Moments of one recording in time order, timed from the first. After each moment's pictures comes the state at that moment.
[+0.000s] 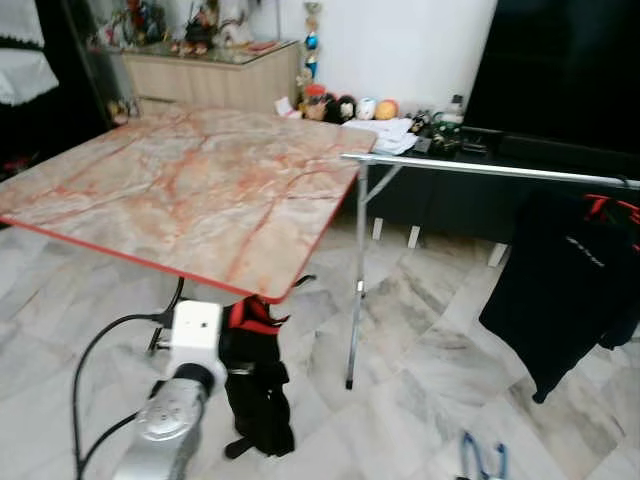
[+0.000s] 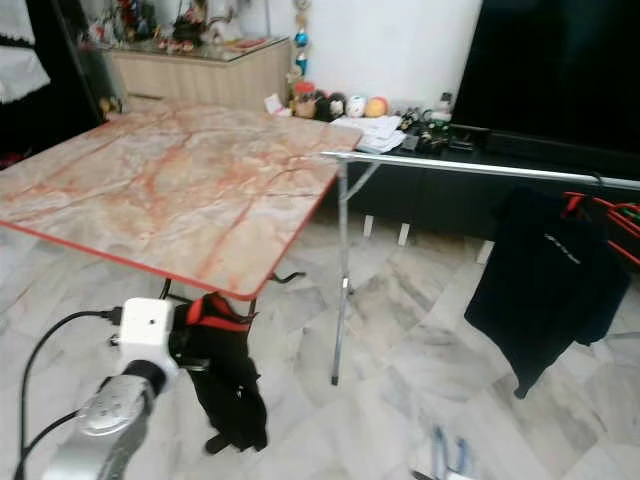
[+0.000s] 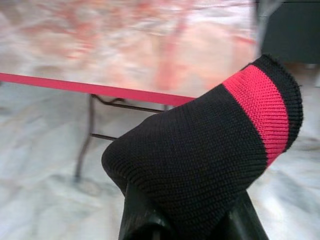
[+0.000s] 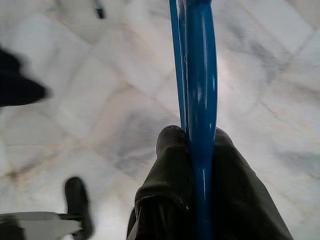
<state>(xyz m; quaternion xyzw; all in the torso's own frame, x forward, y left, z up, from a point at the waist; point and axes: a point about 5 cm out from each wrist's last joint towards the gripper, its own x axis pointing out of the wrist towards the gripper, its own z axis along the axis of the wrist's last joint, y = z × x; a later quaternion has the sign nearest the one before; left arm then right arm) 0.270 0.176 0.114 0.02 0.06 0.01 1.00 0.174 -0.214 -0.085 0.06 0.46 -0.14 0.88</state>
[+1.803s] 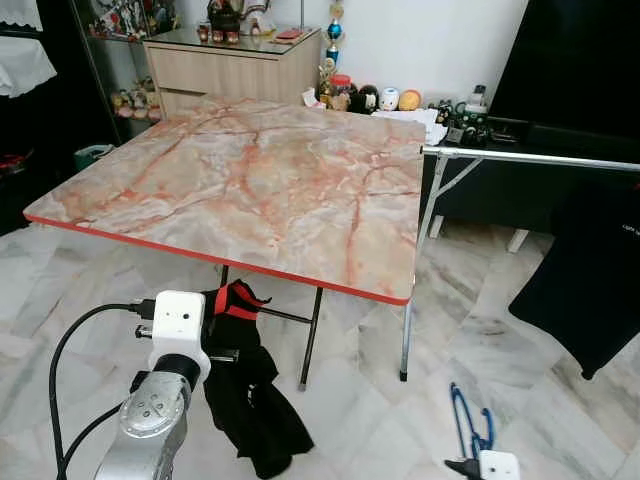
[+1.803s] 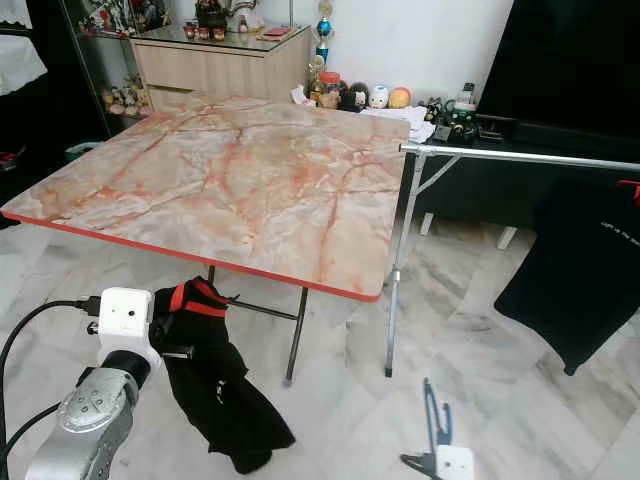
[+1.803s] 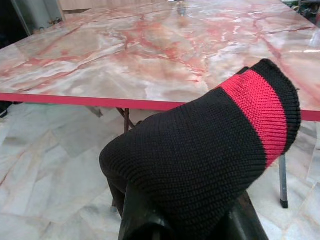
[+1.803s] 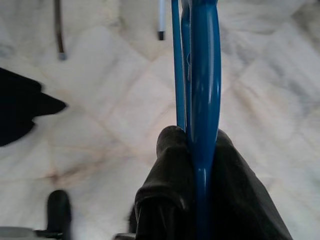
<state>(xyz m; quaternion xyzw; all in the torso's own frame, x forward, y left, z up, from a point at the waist) 0.270 0.178 0.134 0.04 0.00 0.00 1.00 0.191 -0.214 -0.073 -0.03 0.40 -0.09 0.91</state>
